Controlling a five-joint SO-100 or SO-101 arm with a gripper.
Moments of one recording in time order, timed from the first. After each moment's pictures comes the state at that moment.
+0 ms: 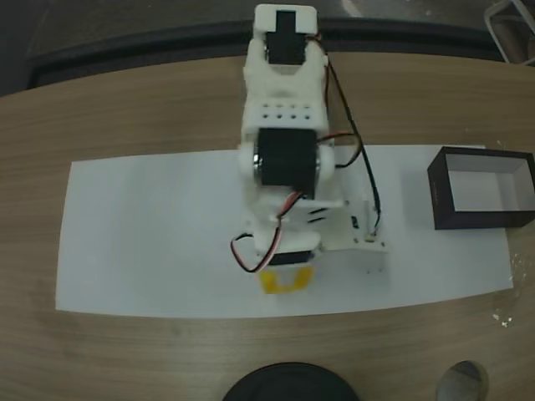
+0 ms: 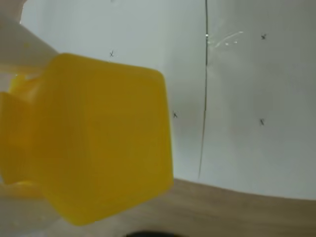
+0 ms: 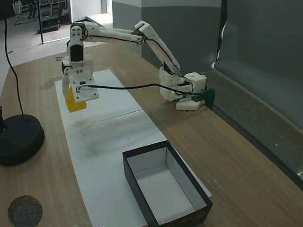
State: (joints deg) arm 3.0 62.0 36.8 99.7 -7.0
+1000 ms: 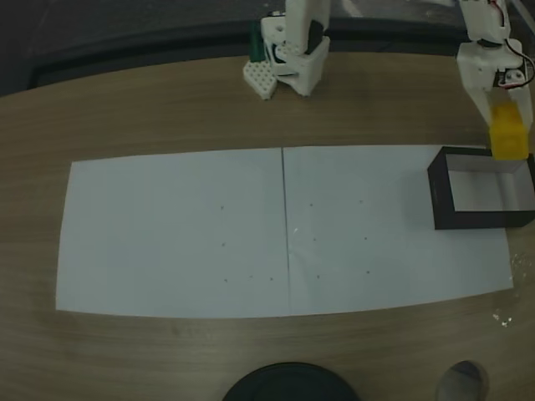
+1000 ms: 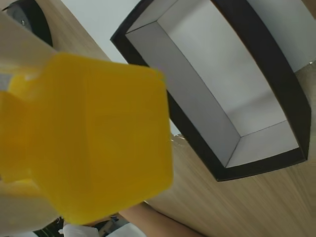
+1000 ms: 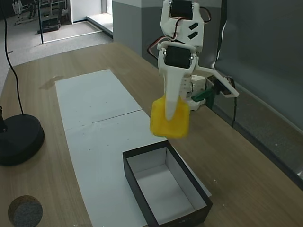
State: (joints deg) arm -52.0 92.5 68.2 73.9 -8.1
